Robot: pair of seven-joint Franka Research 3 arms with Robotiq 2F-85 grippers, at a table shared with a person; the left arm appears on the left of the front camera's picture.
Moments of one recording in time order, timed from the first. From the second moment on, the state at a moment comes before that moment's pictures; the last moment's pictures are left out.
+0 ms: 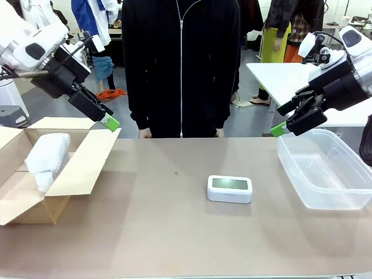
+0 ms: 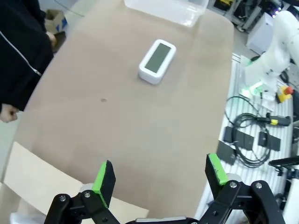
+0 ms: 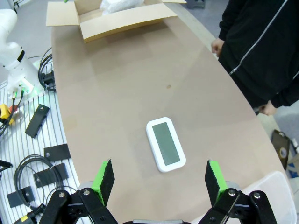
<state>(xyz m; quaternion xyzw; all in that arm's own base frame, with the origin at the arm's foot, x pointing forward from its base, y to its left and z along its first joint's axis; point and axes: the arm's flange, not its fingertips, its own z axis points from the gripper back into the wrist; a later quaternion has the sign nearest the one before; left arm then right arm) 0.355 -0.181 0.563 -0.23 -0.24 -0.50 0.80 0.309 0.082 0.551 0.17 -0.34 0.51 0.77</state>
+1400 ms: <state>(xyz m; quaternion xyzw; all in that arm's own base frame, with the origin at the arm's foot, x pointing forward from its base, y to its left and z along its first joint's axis) 0.363 -0.186 0.558 -0.21 -0.29 -0.53 0.77 0.309 0.082 0.551 0.17 -0.34 0.51 0.77</state>
